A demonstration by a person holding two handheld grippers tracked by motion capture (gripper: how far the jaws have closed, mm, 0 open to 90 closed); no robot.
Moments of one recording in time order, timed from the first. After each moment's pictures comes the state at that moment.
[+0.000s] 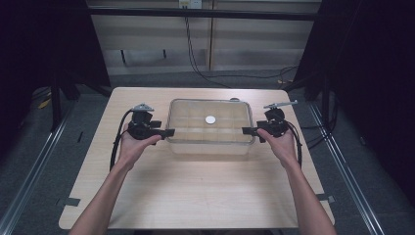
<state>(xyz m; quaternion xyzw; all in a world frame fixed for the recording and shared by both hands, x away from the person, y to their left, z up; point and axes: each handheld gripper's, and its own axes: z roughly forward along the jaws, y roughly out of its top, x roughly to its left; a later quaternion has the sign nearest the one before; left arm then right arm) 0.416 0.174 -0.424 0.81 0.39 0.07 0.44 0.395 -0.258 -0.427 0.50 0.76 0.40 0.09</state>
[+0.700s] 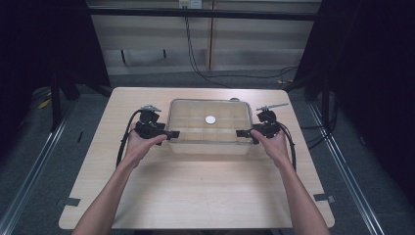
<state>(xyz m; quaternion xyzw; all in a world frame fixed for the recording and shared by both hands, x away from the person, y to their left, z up) 0.431 0.160 -0.443 0.82 0.40 0.04 0.42 0.408 -0.246 -0.448 0.51 0.76 0.40 0.06</state>
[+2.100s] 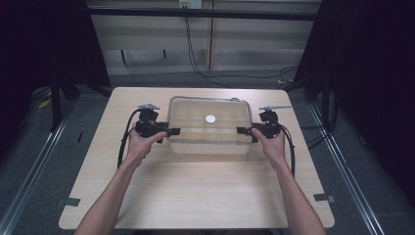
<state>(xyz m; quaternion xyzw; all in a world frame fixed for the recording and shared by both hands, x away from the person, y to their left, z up) 0.433 0.162 -0.442 0.80 0.40 0.02 0.45 0.406 -0.248 -0.452 0.53 0.73 0.43 0.08</state>
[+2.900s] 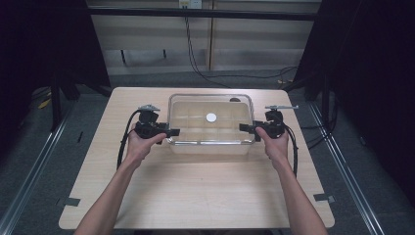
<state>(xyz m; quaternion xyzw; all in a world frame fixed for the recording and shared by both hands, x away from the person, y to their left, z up) 0.427 0.161 -0.439 0.80 0.39 0.03 0.45 0.398 -0.257 -0.443 0.53 0.70 0.47 0.08</state>
